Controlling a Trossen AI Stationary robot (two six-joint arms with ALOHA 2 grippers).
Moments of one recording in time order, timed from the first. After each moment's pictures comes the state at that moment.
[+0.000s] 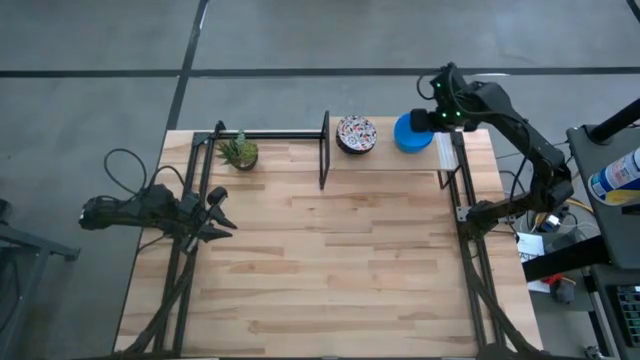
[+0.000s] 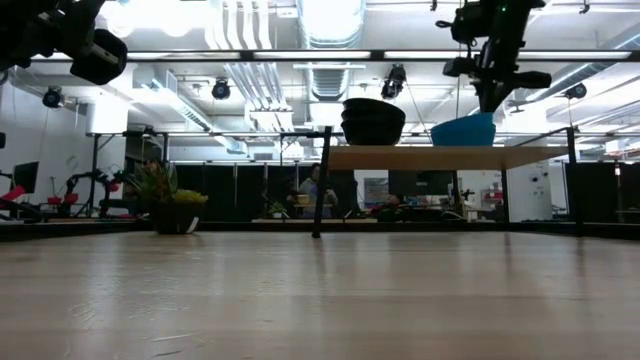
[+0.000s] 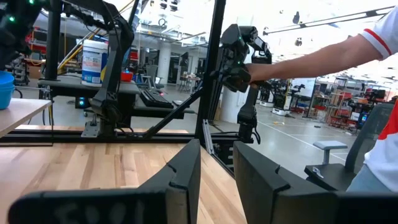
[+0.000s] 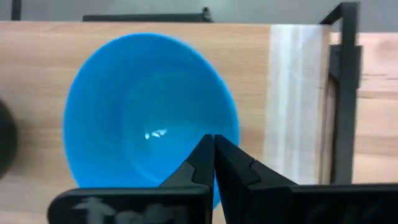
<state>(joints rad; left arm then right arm) -0.08 0.04 0.16 0.00 0.28 -0.19 -0.95 1.35 1.43 -1.23 0.07 0.57</state>
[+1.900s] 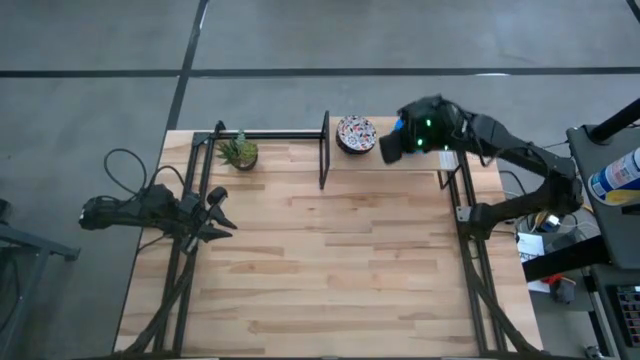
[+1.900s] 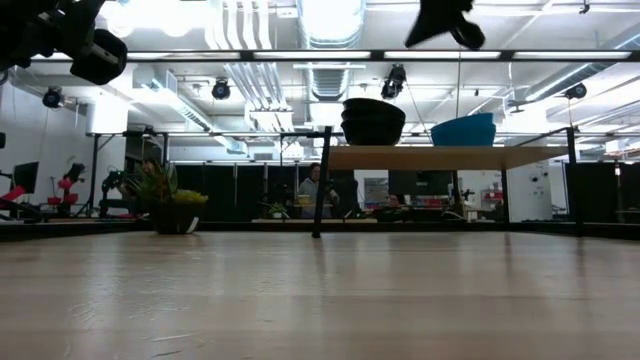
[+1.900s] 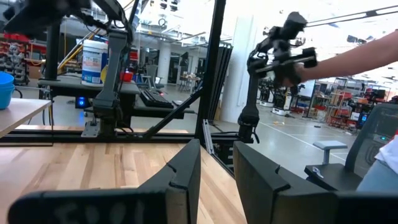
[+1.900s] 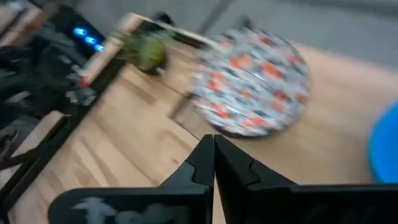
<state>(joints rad) -0.08 0.04 0.16 0.00 0.28 -0.19 -0.39 1.25 1.43 -0.85 0.08 0.64</state>
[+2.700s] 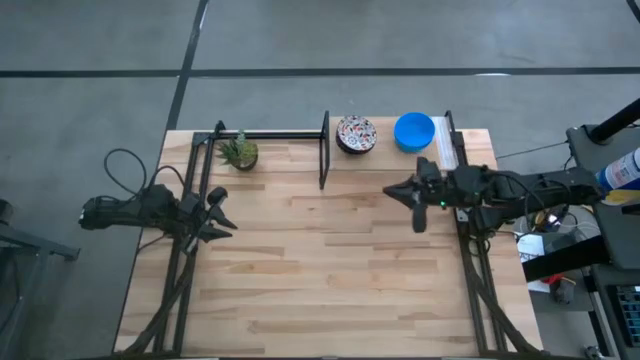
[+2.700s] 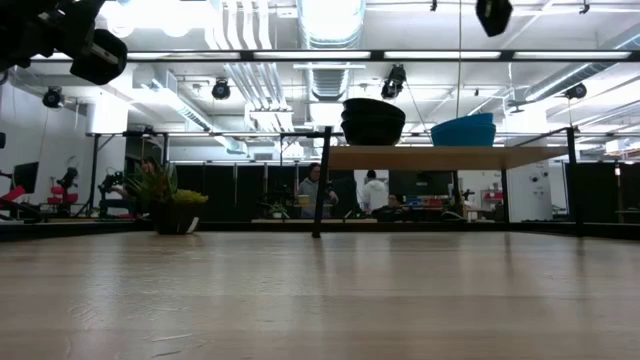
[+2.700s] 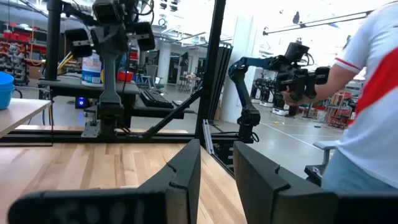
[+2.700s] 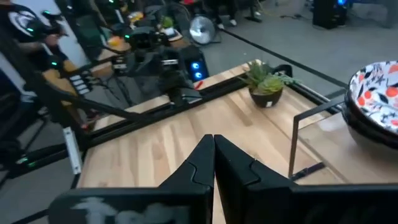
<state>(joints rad) -0.08 0.04 0.16 0.00 0.28 -0.19 0.13 0.85 0.84 -0.21 0.29 0.39</state>
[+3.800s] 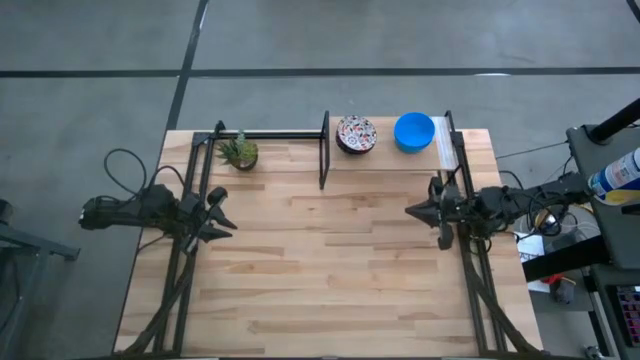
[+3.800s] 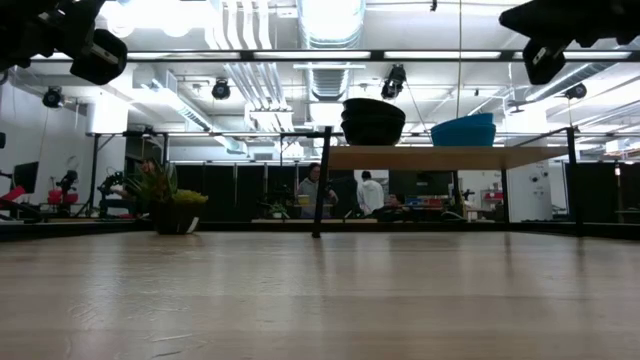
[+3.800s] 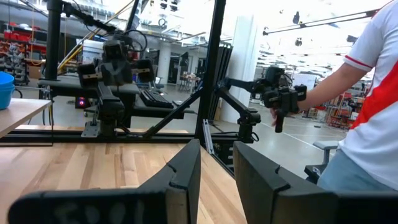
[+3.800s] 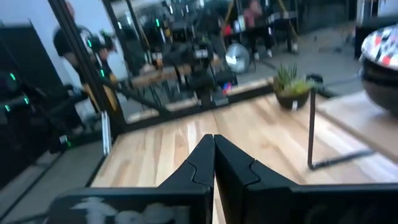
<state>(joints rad) -0.08 0.04 0.16 0.00 0.28 -0.19 0.28 0.37 0.33 0.00 0.32 0.31</state>
